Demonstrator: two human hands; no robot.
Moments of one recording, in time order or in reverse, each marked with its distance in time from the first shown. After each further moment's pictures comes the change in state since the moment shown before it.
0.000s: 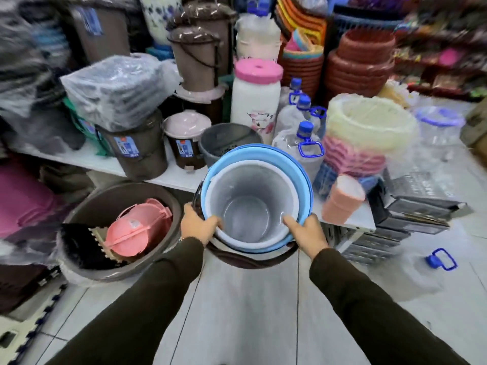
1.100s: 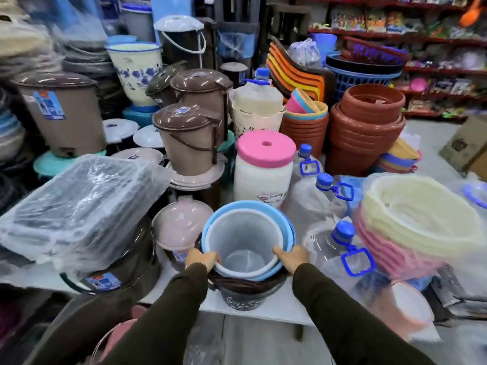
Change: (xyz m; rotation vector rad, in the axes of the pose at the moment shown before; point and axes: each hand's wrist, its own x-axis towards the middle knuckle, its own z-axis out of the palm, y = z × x) left_hand 0.408 0.159 0.040 0.236 -0.183 -0.252; right_hand 0.304 -0.238 0.147 -0.172 0.009 0.227
